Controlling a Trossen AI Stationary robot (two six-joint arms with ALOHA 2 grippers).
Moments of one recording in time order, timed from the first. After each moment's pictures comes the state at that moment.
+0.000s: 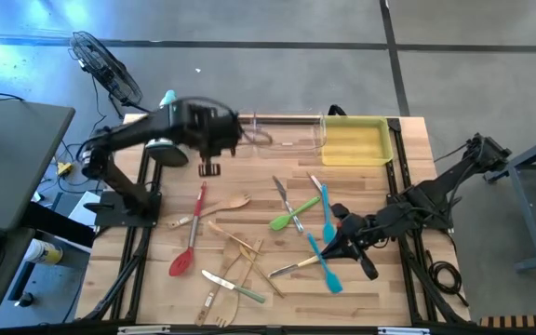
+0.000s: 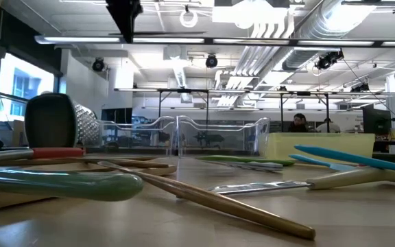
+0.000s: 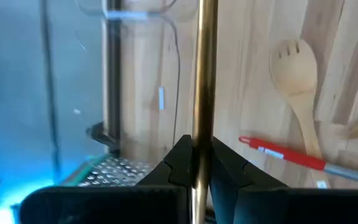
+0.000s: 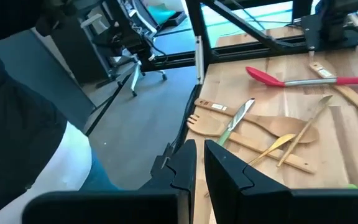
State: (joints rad) left arm 0.24 1.58 1.85 -1.57 -0.33 0.19; right arm 0.57 1.14 1.01 -0.22 0.12 0.42
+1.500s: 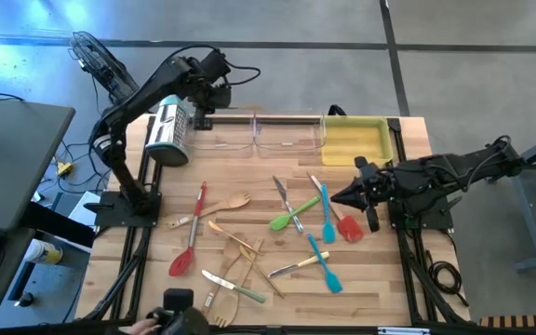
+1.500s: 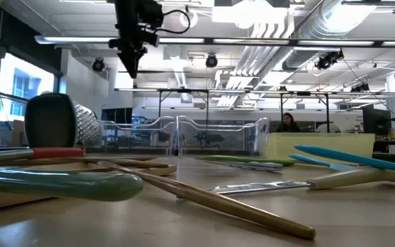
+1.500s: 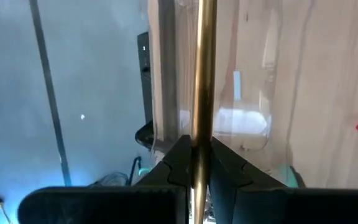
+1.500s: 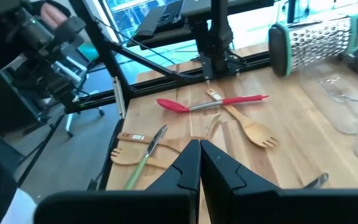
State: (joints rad) left arm 0.75 1.71 1.85 -1.36 -0.19 0.79; right arm 0.32 0.90 1.01 -0.44 0.21 0.39
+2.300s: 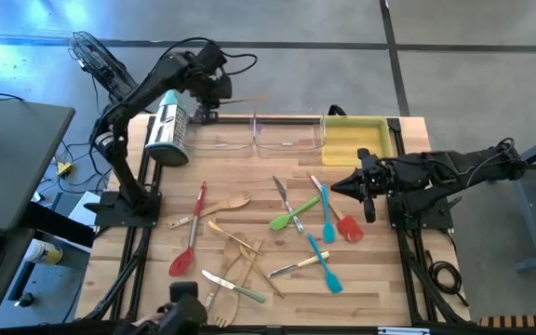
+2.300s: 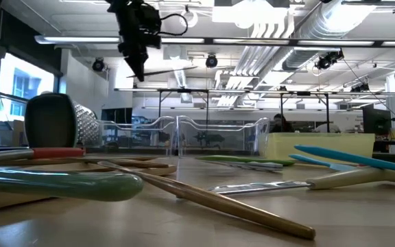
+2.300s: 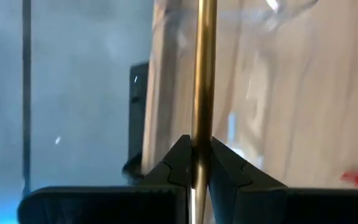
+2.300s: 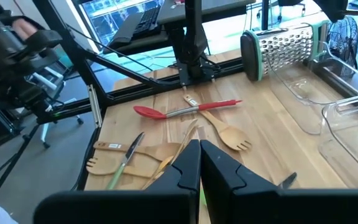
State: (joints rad) left arm 0.80 1.72 1.85 -1.25 0.00 0.73; right arm 0.25 0.88 1.01 -0.46 0.23 0.37
